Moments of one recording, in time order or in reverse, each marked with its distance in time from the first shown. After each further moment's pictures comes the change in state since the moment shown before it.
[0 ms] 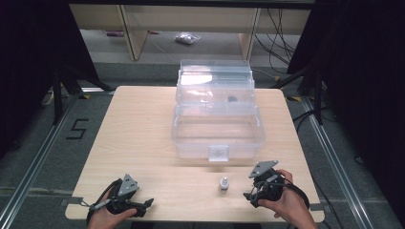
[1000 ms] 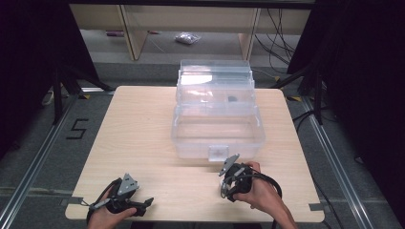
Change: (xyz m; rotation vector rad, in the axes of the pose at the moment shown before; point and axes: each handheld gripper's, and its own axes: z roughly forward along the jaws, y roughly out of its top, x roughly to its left) left arm 0.001 0.001 0.000 -0.005 0.000 -0.008; right arm 0.026 0.064 0.031 0.099 0.054 -0.205
